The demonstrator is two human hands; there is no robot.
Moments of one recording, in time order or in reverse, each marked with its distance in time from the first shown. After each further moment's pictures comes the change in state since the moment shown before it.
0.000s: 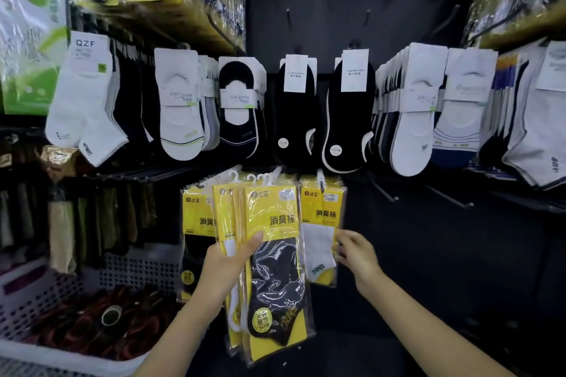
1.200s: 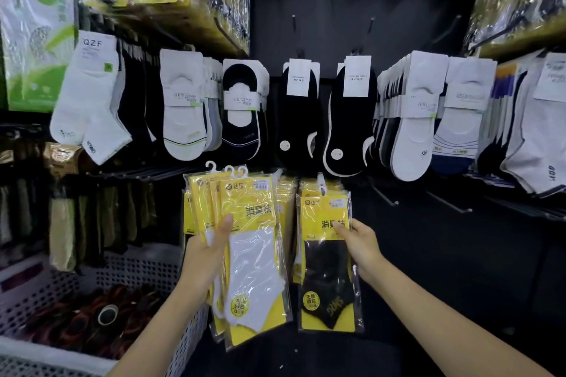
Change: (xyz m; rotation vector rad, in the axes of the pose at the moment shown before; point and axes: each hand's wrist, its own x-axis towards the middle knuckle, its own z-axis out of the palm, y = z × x) left_hand 0.009 0.009 -0.027 -0.030 0.041 0.220; right_hand -0.003 -0.032 0.001 -0.016 -0.078 -0.108
